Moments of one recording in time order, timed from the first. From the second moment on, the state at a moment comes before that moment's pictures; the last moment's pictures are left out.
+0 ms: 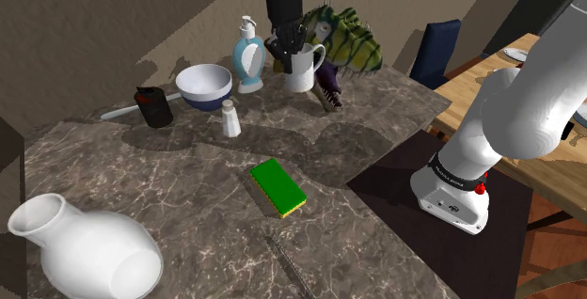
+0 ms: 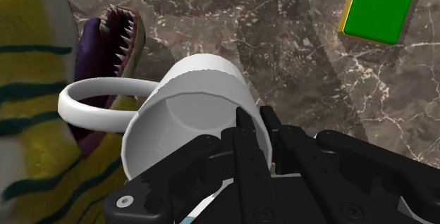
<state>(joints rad) 0.28 -0.04 0.16 -1.97 0.04 1.76 0.35</state>
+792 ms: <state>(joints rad) 0.29 0.00 0.16 -2.09 0.04 1.92 0.35</state>
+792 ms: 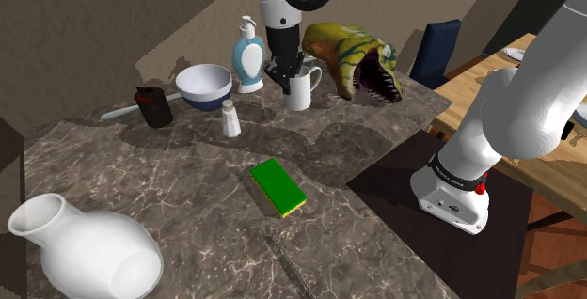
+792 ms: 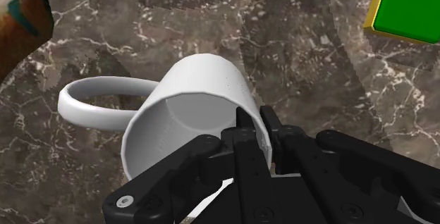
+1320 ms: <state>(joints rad) 0.29 0.05 0.16 -2.14 0.03 2.03 0.35</state>
